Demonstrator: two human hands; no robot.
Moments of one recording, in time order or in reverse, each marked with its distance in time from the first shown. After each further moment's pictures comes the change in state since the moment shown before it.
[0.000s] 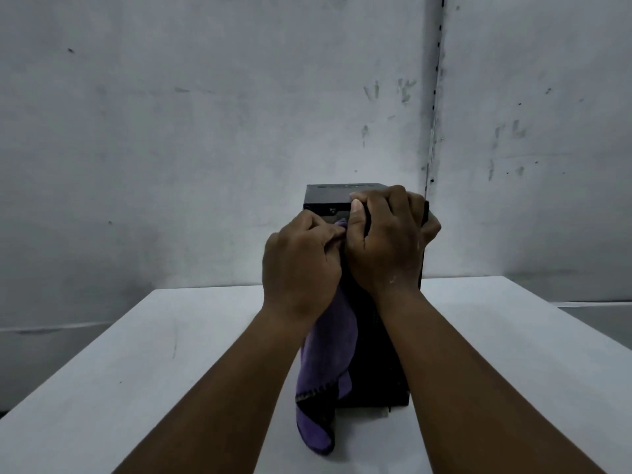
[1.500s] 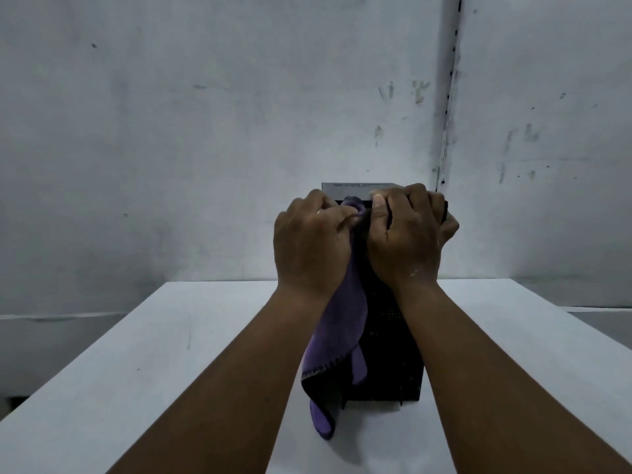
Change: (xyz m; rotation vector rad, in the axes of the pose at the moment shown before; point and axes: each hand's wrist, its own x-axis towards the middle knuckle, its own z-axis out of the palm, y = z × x) left_hand 0.015 -0.010 -0.009 0.088 0.094 0.018; right_hand 0.004 -0.007 -0.004 0.001 -0.042 0.045
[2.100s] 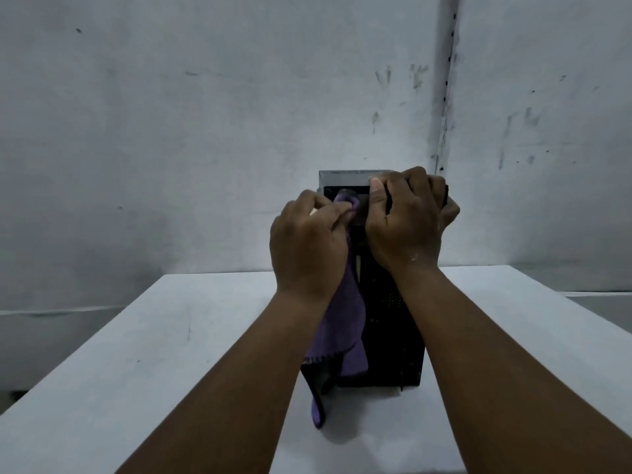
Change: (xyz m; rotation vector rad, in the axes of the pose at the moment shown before) left_hand -0.018 0.000 0.000 -0.039 0.038 -0.029; right_hand 0.000 0.001 0.002 -0.022 -0.014 0.010
